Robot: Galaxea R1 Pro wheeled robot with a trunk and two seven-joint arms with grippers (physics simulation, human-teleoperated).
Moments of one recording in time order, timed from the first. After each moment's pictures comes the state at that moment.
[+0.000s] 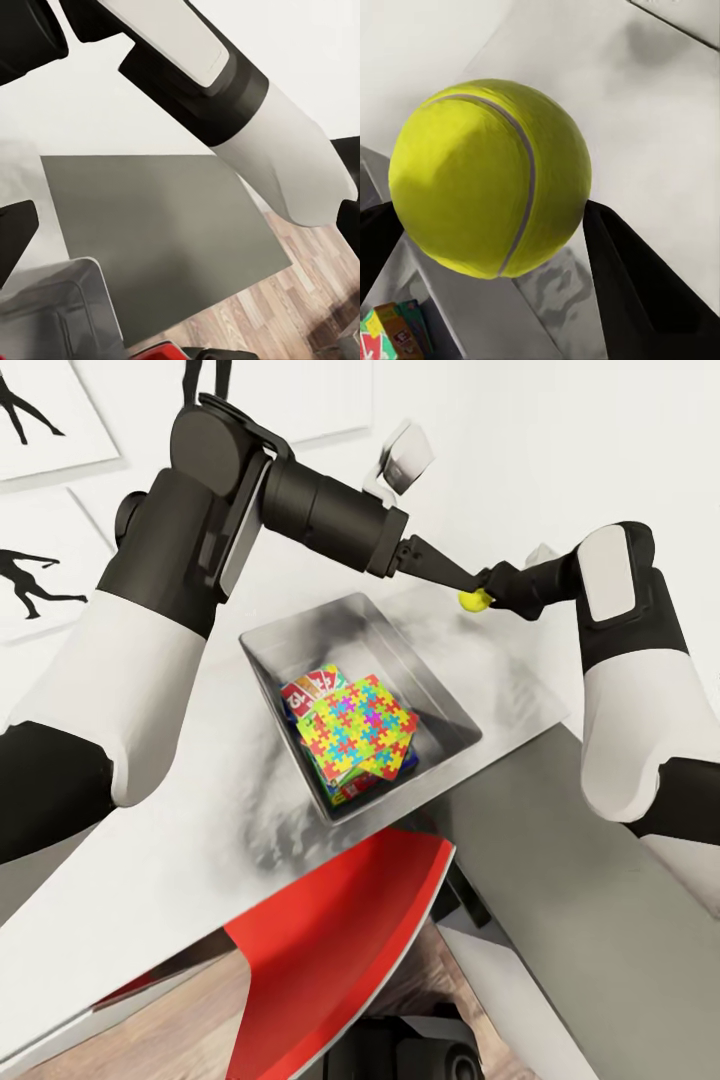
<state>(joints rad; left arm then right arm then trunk) -1.78 -0.13 -0.35 -0.94 -0.07 1.04 -1.51 -1.65 -0.03 -0.16 -0.79 -0.60 1.04 -0.31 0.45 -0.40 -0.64</state>
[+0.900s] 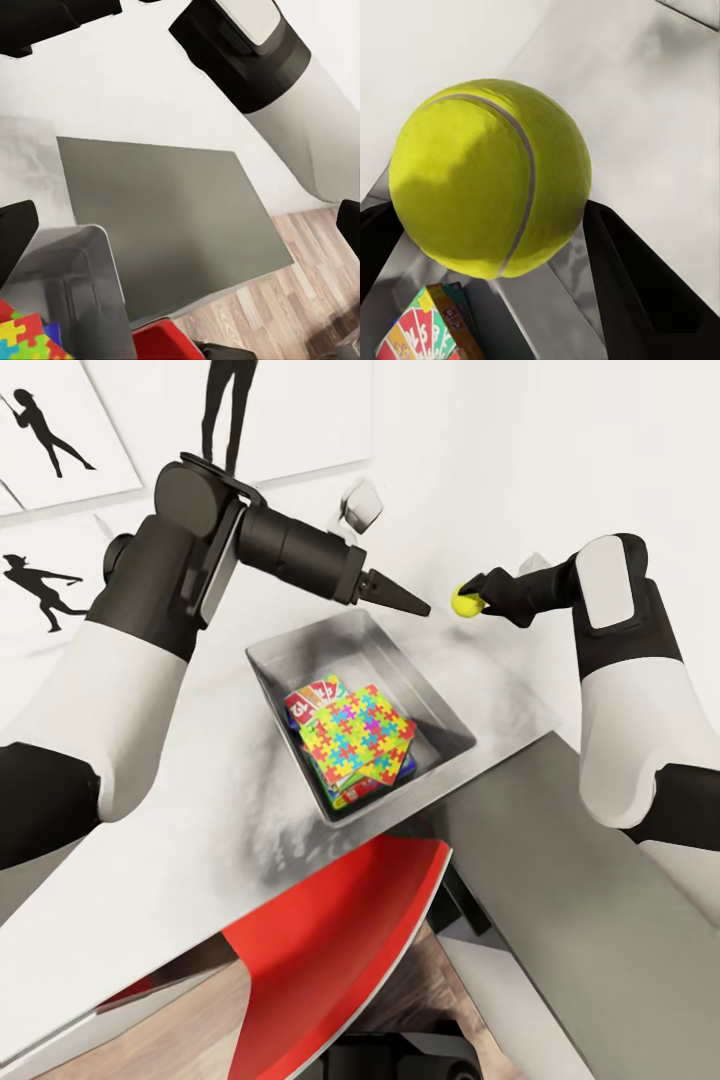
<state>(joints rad) -1.71 -0.06 -0.35 -0.95 -0.06 1.04 -1.51 -1.62 -0.03 -0.16 -0.79 -0.67 1.04 -0.30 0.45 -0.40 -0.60</state>
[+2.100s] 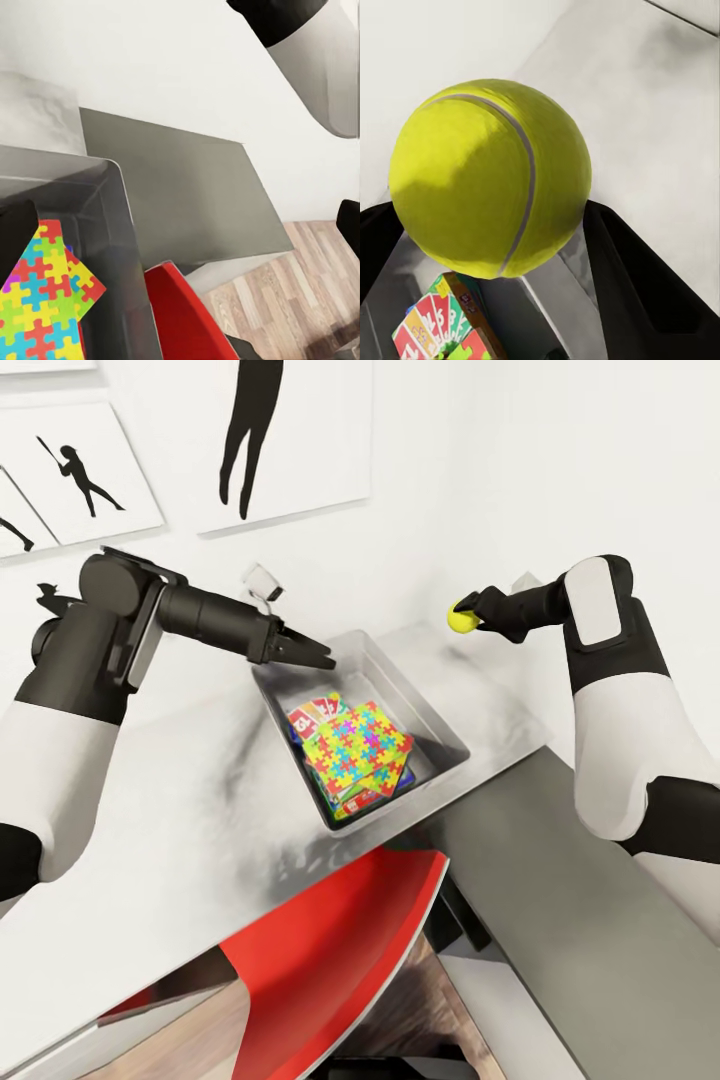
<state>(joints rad) -1.49 0.20 -0.33 -1.14 0.03 1.04 -1.57 -1.58 -0.03 -0.15 -0.79 -0.67 1.04 -0.30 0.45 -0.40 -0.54</state>
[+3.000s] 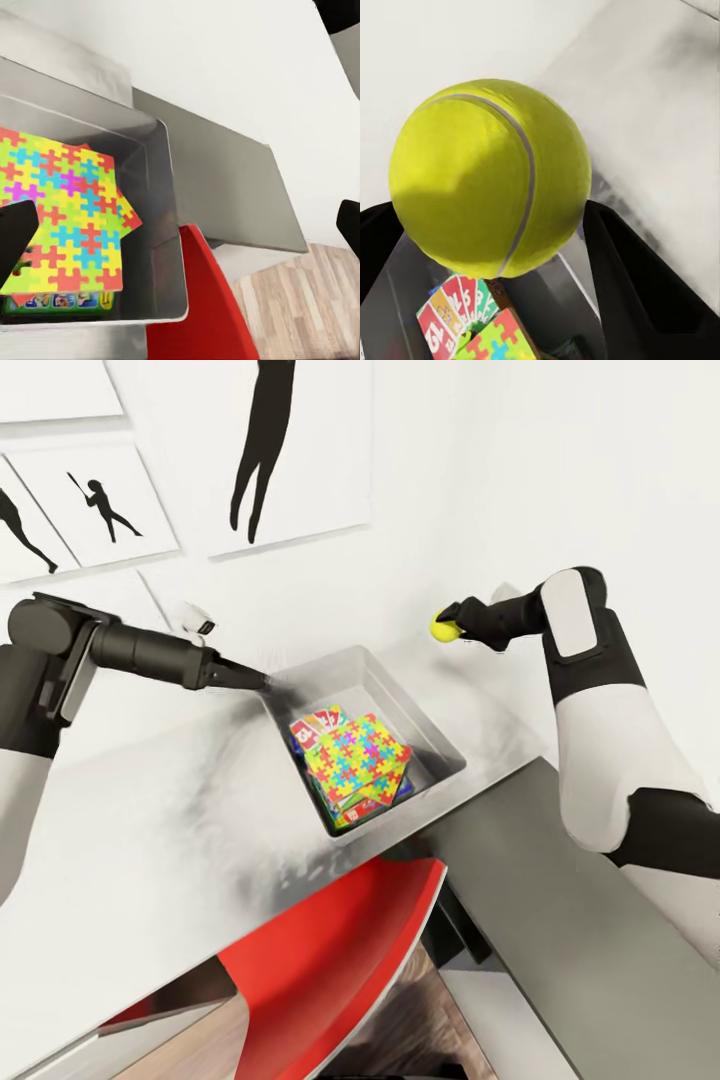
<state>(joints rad) -1.38 0.40 -0.29 -1.15 0.08 1.04 -1.57 -1.55 0.01 -0.12 -0.81 -0.68 1.04 -0.30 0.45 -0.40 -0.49</state>
